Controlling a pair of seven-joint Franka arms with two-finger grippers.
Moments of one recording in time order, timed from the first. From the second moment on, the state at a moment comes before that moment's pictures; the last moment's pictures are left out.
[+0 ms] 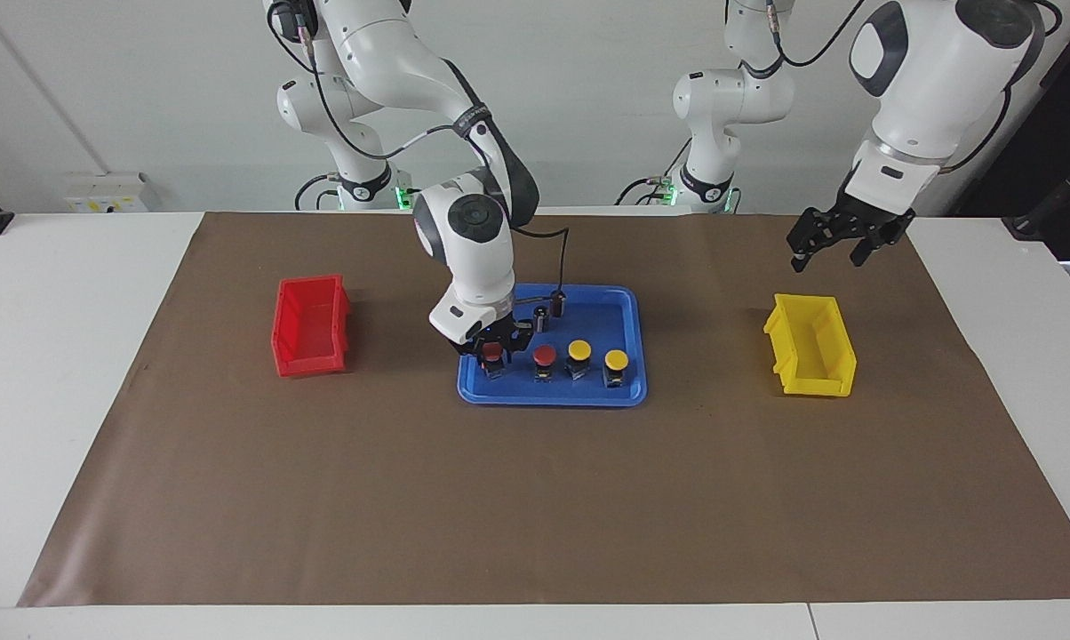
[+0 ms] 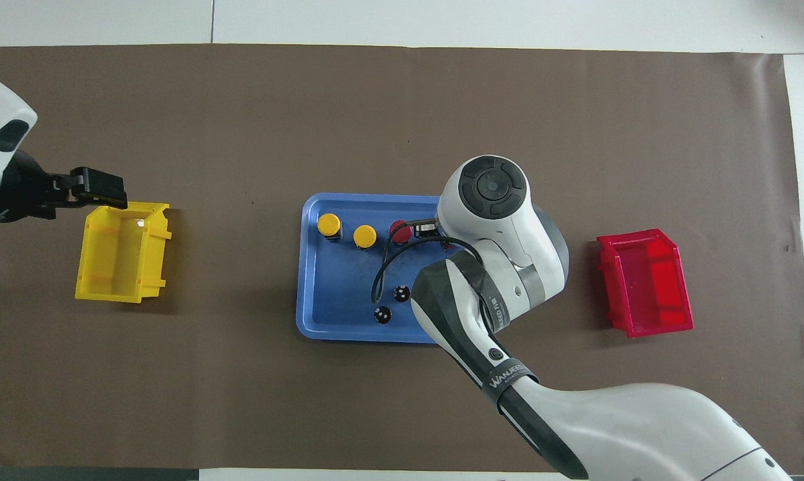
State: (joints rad) left arm -0.09 -0.06 -0.11 -1.76 -0.02 1.74 -0.28; right arm 0.56 0.35 -0.06 -1.85 0.05 2.20 0.43
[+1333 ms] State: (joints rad) left arm -0.14 0.22 -0.45 -1.90 0.13 2.17 -0.87; right arm 0.07 -0.07 -0.07 -2.13 0.10 1.93 -0.15
